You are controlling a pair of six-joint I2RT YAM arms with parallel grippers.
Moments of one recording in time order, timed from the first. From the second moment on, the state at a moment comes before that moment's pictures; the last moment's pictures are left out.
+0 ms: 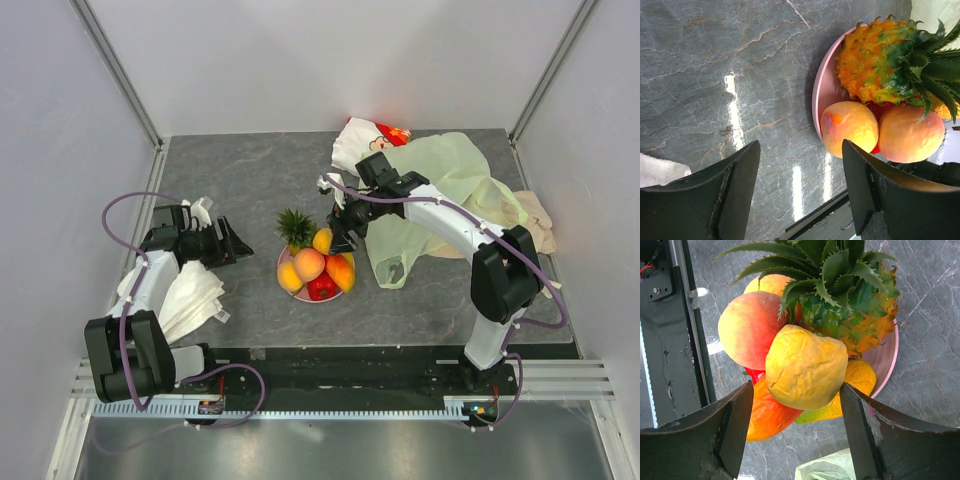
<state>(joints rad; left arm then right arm) 0.16 1.25 0.74 -0.47 0.66 -0.22 0.56 1.80 1.48 -0.69 -0.74 -0.44</state>
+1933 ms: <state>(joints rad) 0.16 1.26 0.74 -0.47 0.66 -0.22 0.55 1.81 1.47 -0.70 -0.76 -0.49</state>
